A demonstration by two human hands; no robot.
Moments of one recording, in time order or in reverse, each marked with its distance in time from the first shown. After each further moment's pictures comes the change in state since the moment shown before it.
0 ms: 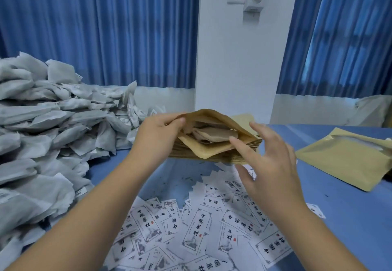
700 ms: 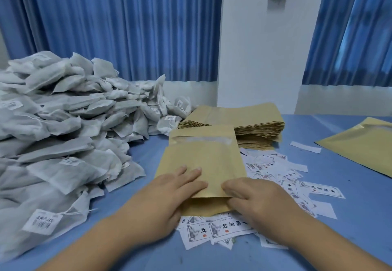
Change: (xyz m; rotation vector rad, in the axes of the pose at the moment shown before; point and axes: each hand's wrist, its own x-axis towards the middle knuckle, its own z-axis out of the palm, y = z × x) left_hand -0.136 -0.041 -0.063 0.886 -0.646 0.371; right_hand -0.058 -0.038 0.002 0.103 -0.277 -0.629
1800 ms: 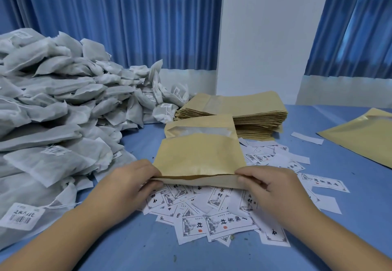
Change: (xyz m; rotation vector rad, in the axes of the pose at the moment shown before) left_hand -0.015 -0.041 0.008 -0.106 0.348 -0.143; right_hand -0.006 0.003 0.000 0.604 0.085 0.778
